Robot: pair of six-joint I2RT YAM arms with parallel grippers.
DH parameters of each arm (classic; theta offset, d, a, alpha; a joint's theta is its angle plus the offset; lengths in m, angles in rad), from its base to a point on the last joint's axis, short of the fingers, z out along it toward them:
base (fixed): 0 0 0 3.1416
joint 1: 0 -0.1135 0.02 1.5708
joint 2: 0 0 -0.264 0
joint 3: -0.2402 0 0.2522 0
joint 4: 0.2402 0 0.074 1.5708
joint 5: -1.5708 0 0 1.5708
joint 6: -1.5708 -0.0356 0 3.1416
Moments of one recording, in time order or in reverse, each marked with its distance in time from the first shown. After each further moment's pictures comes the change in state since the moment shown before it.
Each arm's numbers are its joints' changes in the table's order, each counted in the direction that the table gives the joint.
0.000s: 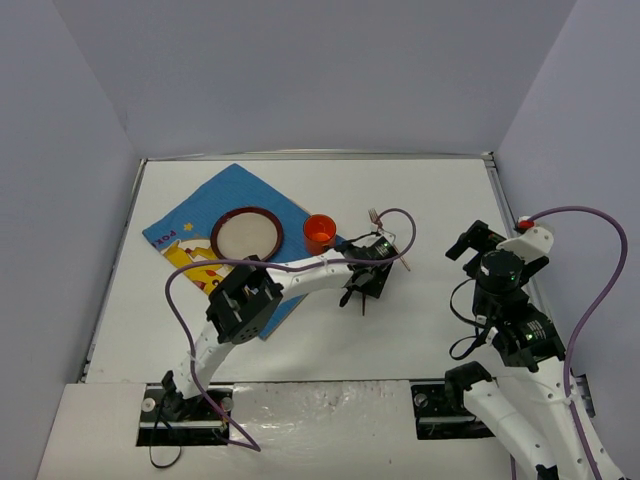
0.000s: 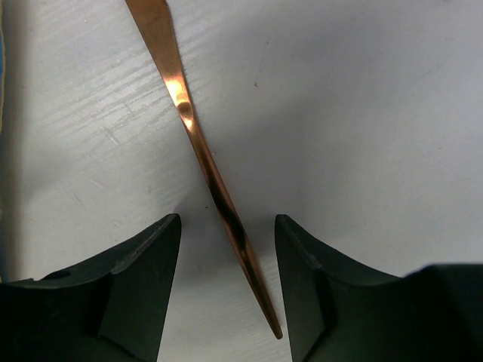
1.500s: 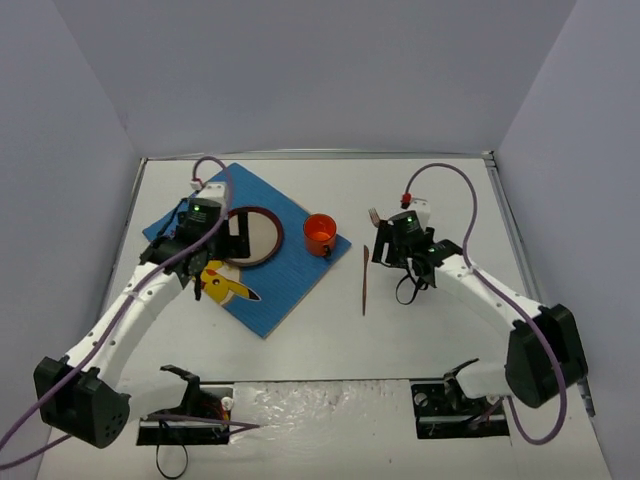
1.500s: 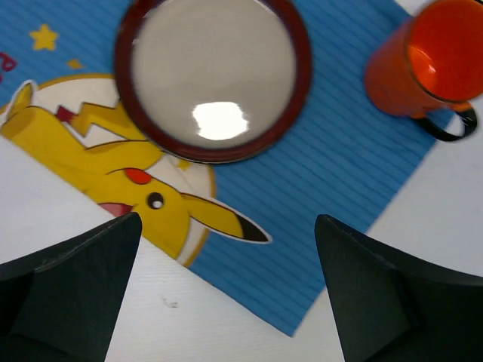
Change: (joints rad) left arm -0.611 -1.039 0.656 0.060 0.008 -0.248; right arm -0.113 0.718 -0.024 -0.194 0.382 -0.040
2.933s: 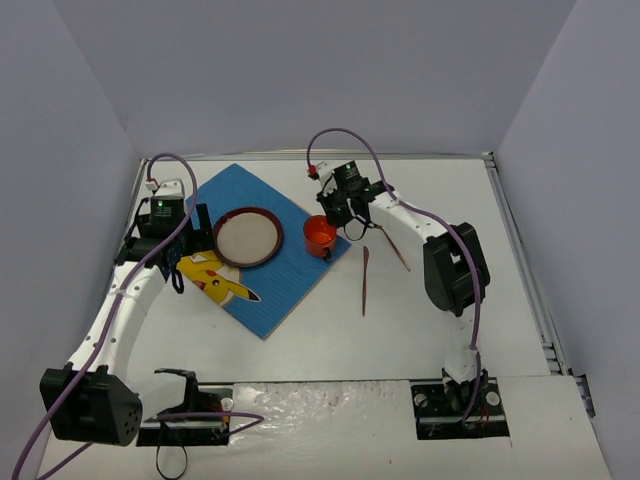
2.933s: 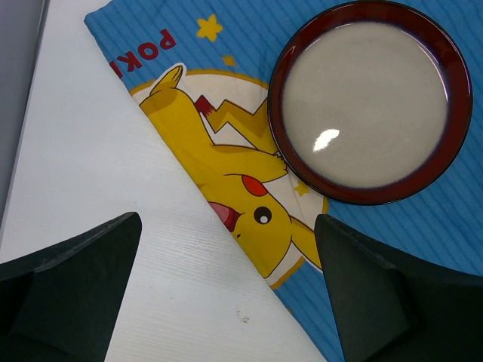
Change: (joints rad) left arm -0.293 -0.008 0.024 -0.012 0.034 -0.048; right arm -0.078 0.743 -0.775 0.060 0.431 0.653
